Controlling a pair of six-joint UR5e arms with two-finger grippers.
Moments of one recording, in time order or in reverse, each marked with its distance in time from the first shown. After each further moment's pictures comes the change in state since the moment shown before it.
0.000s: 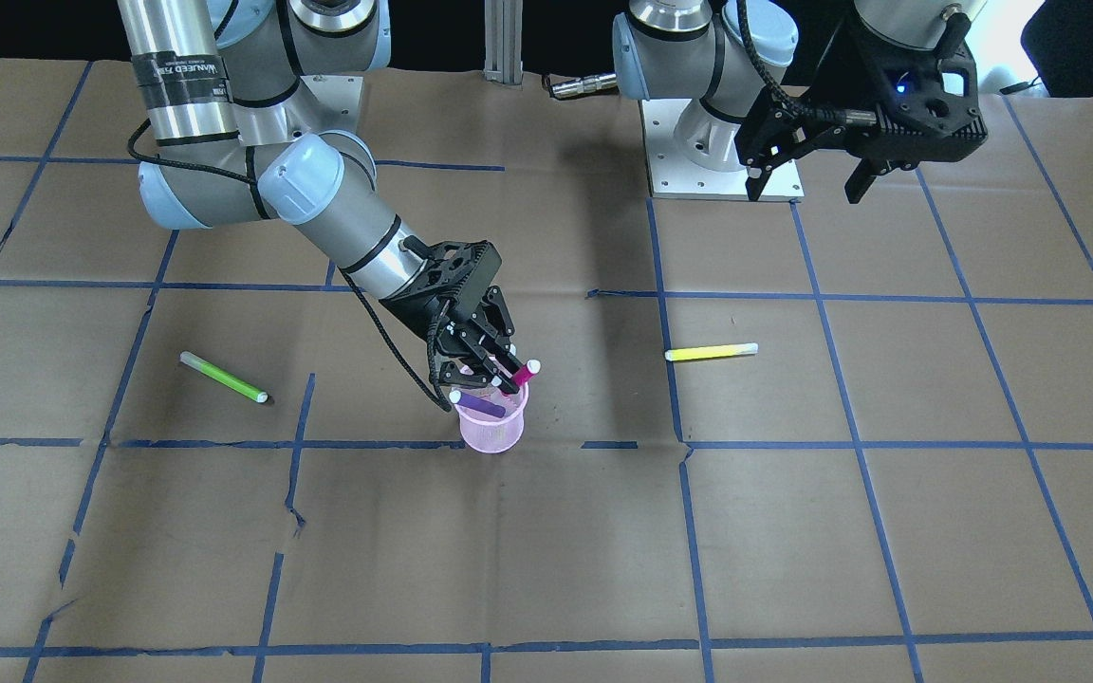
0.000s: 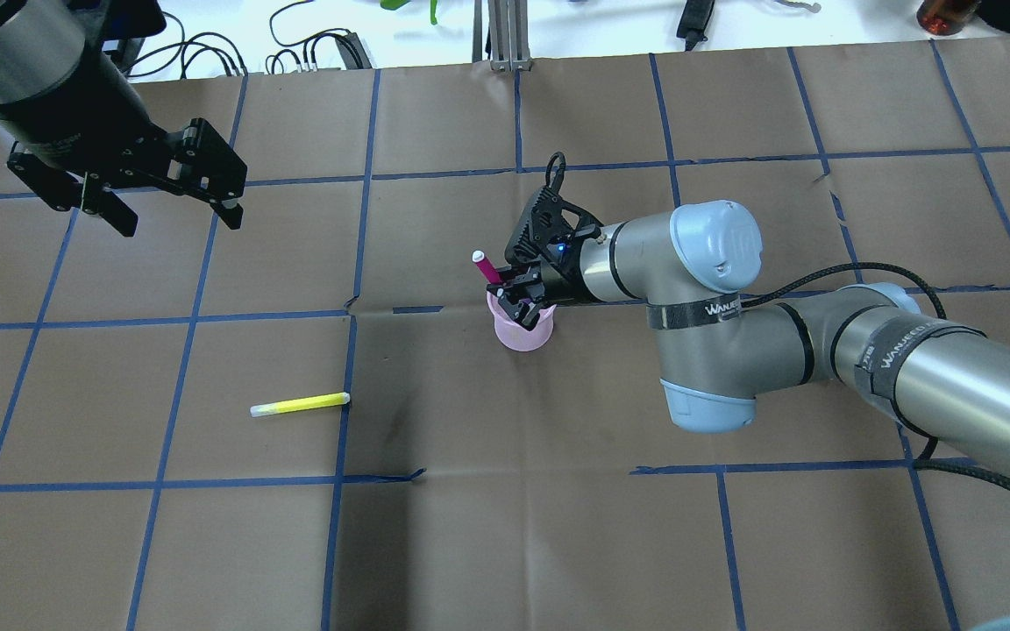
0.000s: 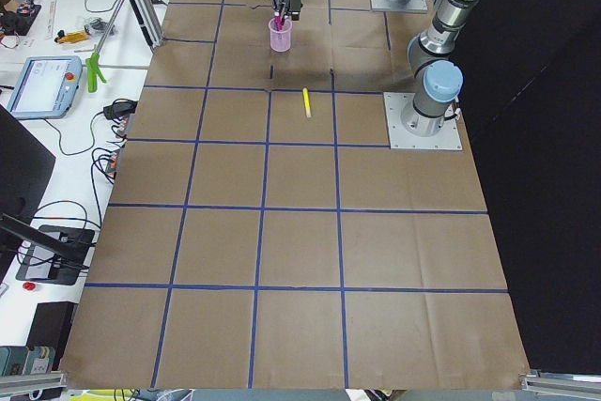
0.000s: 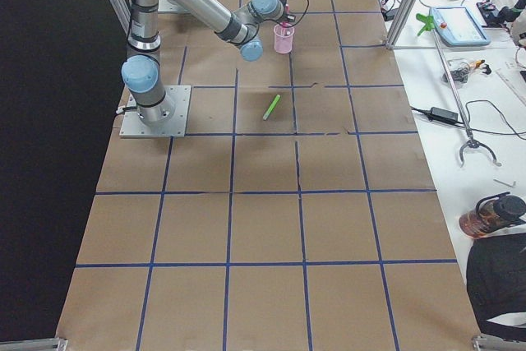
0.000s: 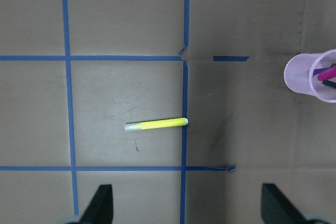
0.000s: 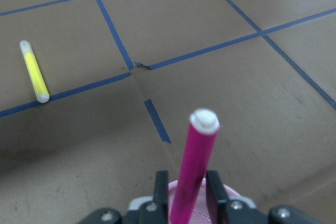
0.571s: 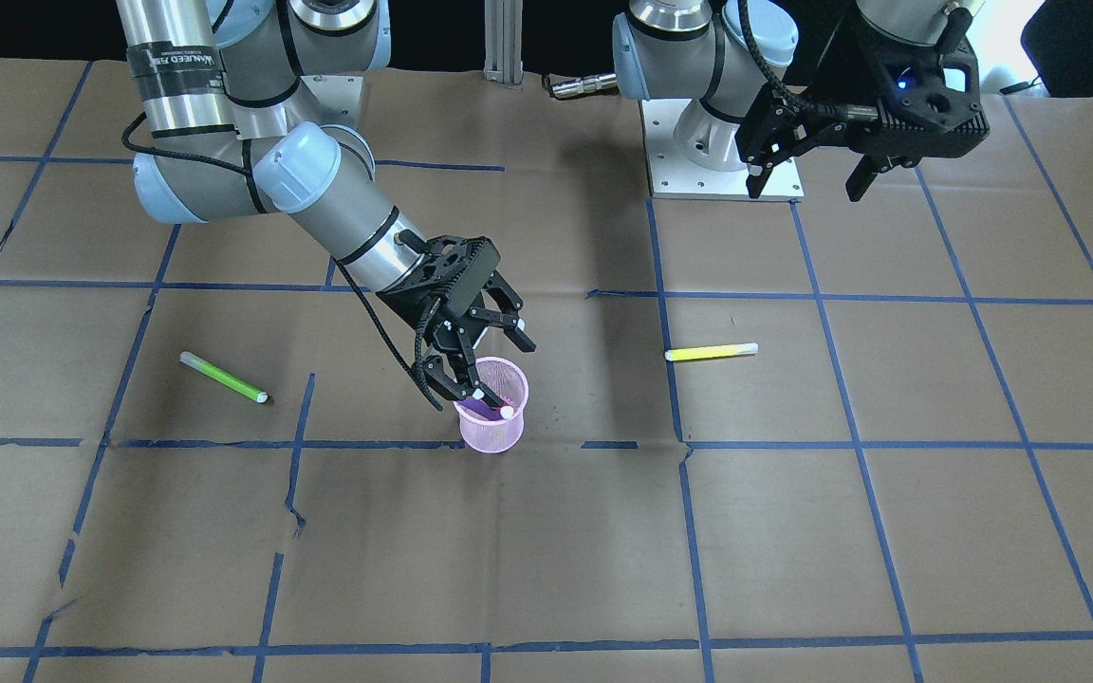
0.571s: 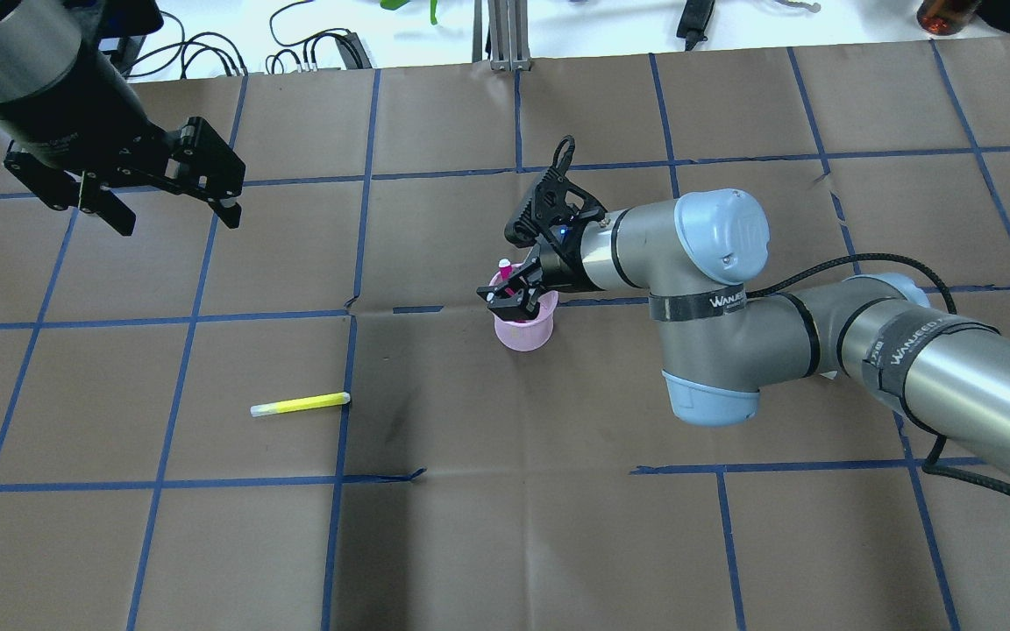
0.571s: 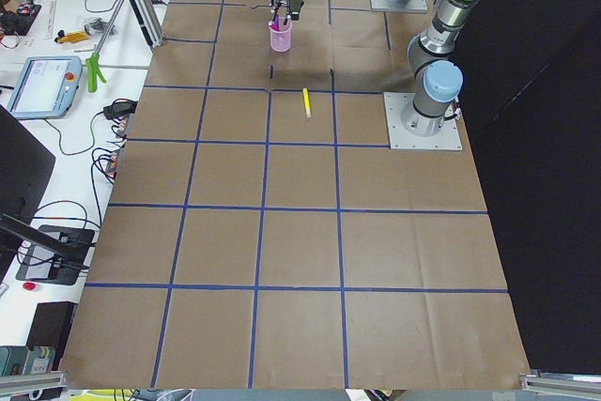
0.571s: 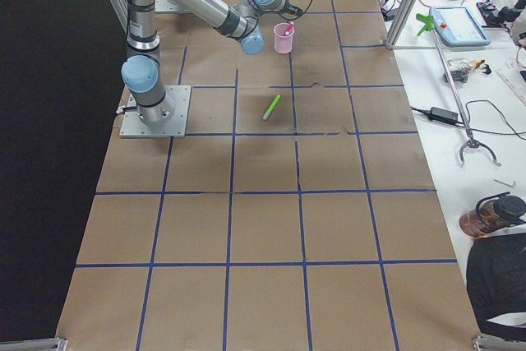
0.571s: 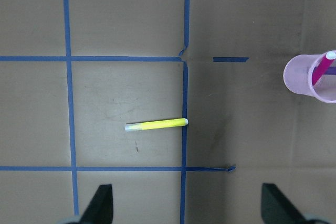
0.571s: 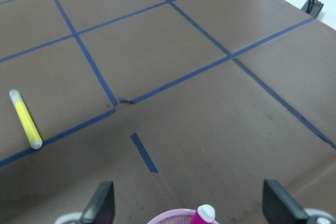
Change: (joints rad) left arm 0.002 0.005 0.000 0.001 -0.001 0.000; right arm -0.003 -0.072 -0.049 0.031 -0.008 0.177
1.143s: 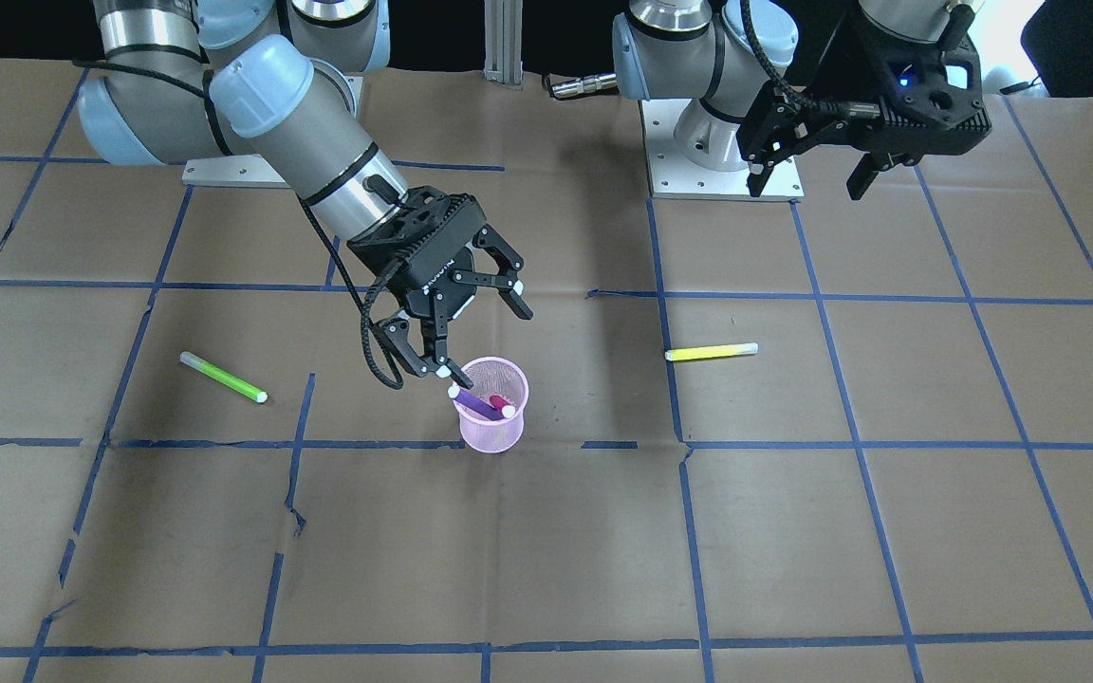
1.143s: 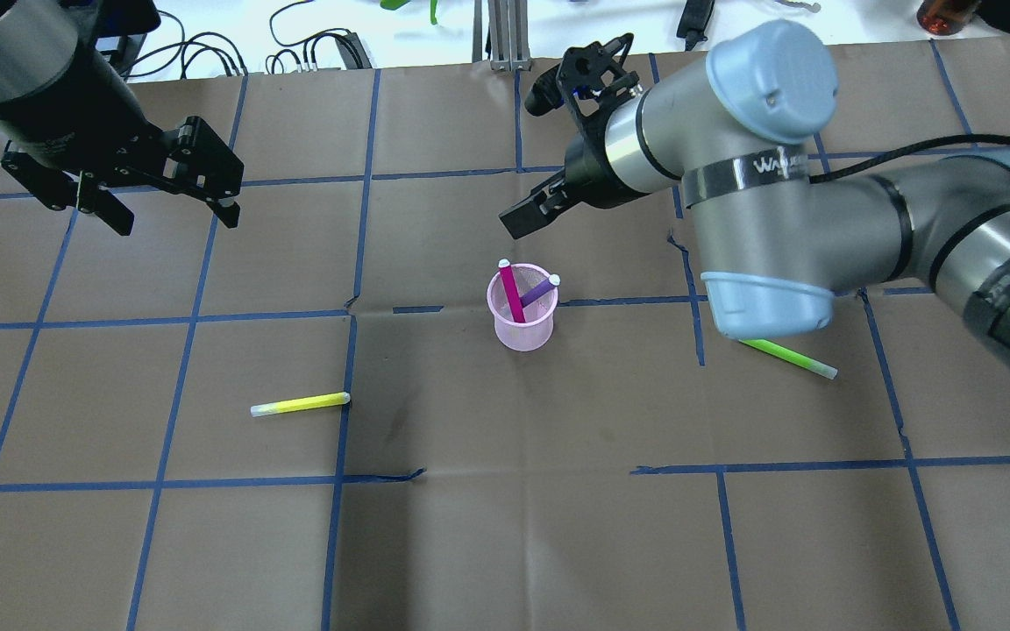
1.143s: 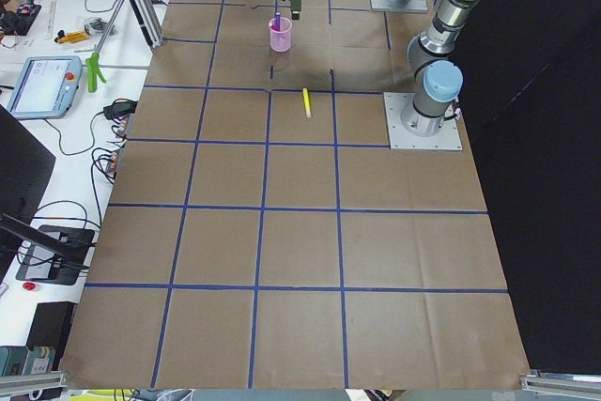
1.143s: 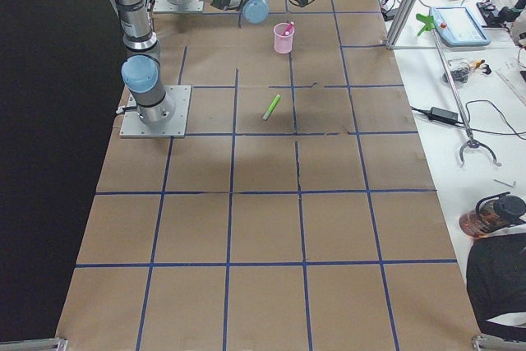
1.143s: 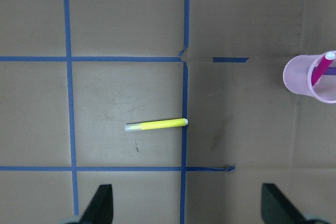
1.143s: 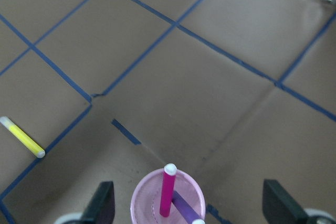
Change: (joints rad) left arm 0.001 0.003 0.000 0.000 0.000 0.000; right arm -0.022 -0.145 -0.231 0.598 -0.214 0.221
